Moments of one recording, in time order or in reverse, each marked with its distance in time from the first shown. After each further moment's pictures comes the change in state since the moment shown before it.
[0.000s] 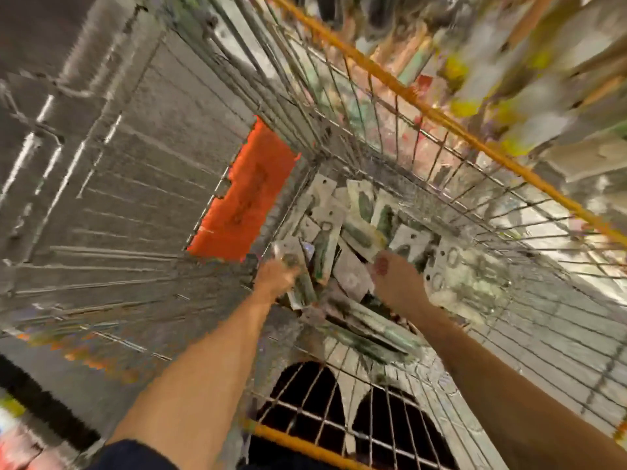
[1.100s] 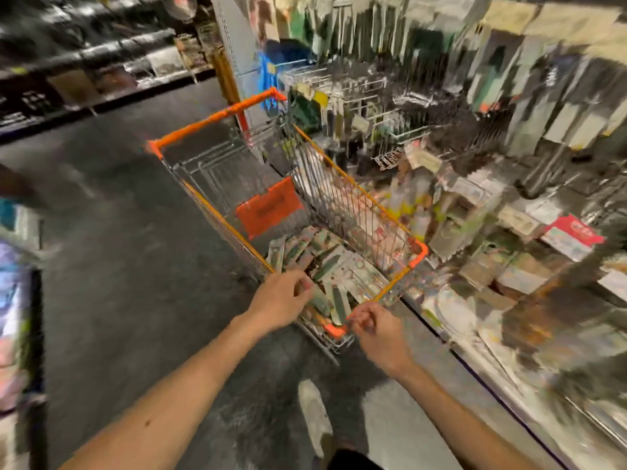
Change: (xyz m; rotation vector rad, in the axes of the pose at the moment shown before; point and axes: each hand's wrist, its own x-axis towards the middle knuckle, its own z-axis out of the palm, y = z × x) left_hand -0.500 -0.030 0.241 0.031 0.580 0.608; right_hand -0.406 0.233 -0.105 0.213 0.227 -0.663
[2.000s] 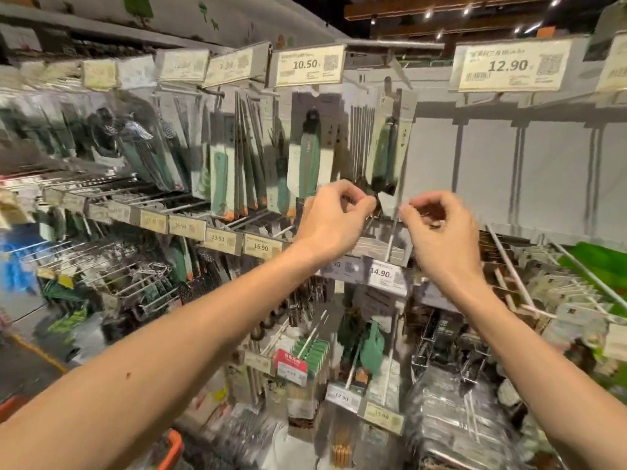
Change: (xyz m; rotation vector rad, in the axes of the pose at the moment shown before) left_hand 0.055 0.657 0.044 -0.488 0.074 0.807; right_hand -0.025 -0.030 -0.605 -0.030 1.100 -0.216
